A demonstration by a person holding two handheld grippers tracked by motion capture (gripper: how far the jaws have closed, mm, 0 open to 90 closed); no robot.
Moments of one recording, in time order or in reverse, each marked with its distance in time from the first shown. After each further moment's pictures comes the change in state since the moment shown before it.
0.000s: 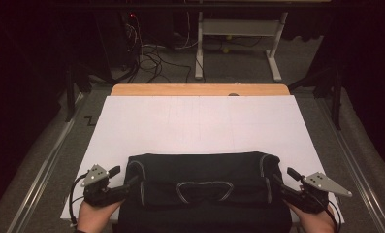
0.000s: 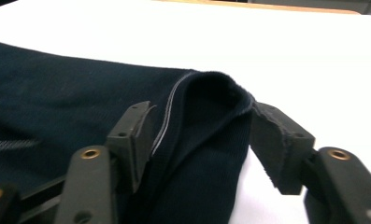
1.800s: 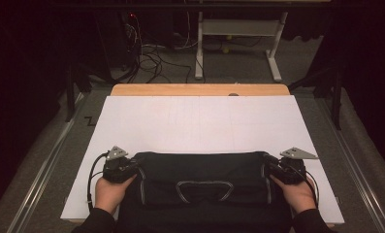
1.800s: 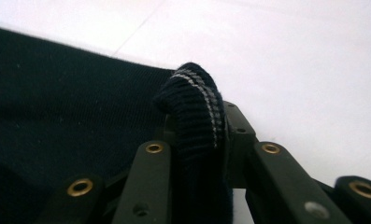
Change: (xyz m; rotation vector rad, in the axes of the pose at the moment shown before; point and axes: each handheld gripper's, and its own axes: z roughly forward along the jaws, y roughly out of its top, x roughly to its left) left arm 0.013 0.021 0.059 0.098 0.020 0.045; right arm -0.013 0.023 0.073 0.193 -0.003 -0.028
